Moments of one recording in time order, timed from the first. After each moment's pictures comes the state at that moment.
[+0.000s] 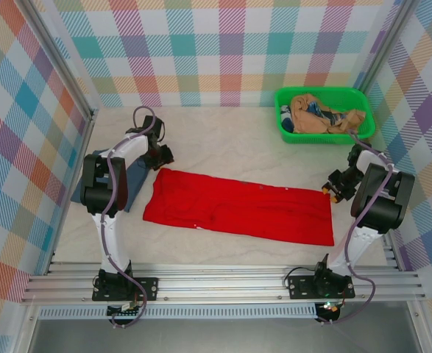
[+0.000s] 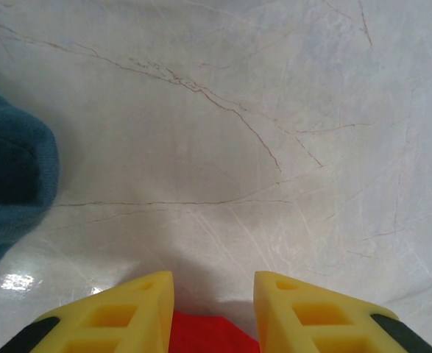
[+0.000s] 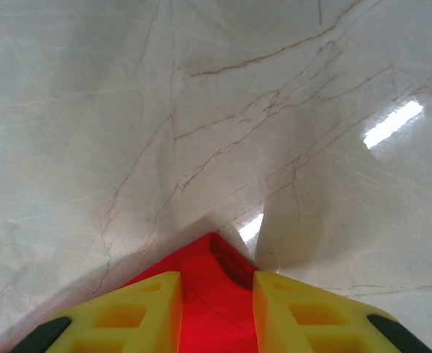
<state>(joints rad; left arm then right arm) -0.14 2.09 1.57 -0.73 0.10 -0.58 -0.35 1.88 1.22 -0.93 -0.21 0.50</state>
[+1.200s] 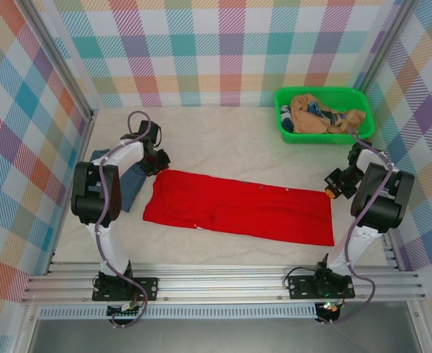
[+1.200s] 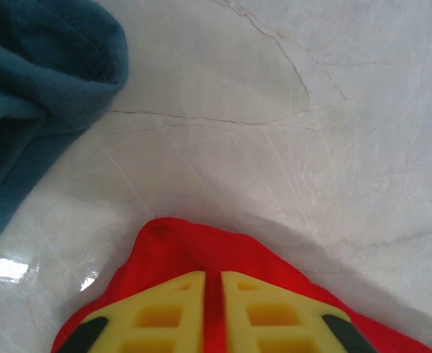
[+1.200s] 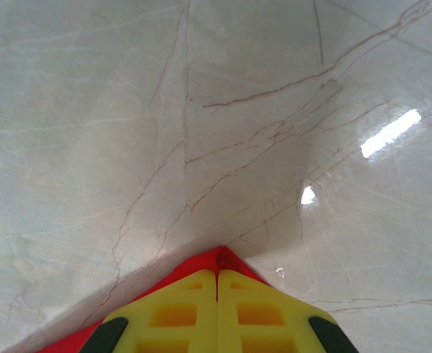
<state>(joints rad) -0.14 1.96 1.42 -0.71 0.10 -0.62 -0.35 1.88 1.24 -0.92 -0.19 0.50</state>
